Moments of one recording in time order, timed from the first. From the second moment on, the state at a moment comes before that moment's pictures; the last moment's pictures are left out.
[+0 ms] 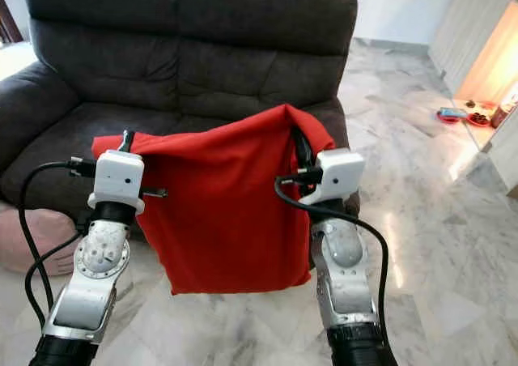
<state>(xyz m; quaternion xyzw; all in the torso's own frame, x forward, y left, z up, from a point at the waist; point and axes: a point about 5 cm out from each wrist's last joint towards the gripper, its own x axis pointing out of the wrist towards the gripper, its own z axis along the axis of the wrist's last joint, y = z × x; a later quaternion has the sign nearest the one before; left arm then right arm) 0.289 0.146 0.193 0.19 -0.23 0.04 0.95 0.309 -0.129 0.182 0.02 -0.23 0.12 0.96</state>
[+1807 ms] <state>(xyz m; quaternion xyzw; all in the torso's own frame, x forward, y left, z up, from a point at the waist) 0.290 0.143 0.271 0.17 -0.35 0.06 0.92 0.314 -0.122 0.233 0.02 -0.29 0.14 0.95</state>
